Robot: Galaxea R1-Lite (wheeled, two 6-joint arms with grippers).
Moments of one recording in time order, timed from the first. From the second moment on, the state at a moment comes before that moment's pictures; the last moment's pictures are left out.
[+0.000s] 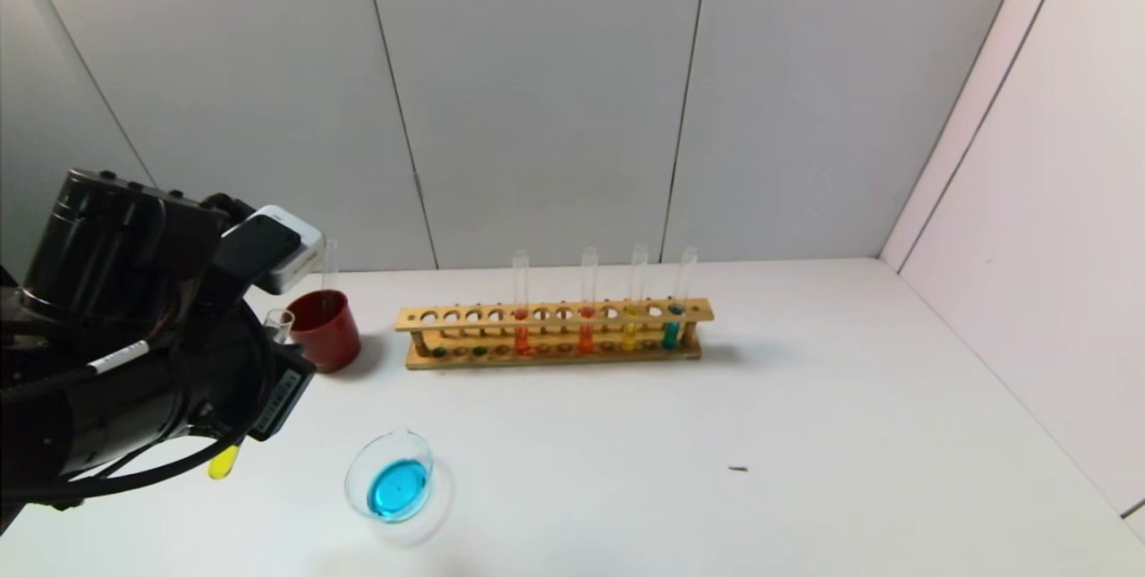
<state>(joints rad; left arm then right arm) -0.50 1.36 -0.84 0.14 0.48 0.20 0.00 0.00 0.00 0.00 -0.01 0.01</state>
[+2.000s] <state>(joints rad) -0.56 1.84 -0.85 0.40 0.58 0.47 0.00 0.00 0.00 0.00 -0.01 0.01</state>
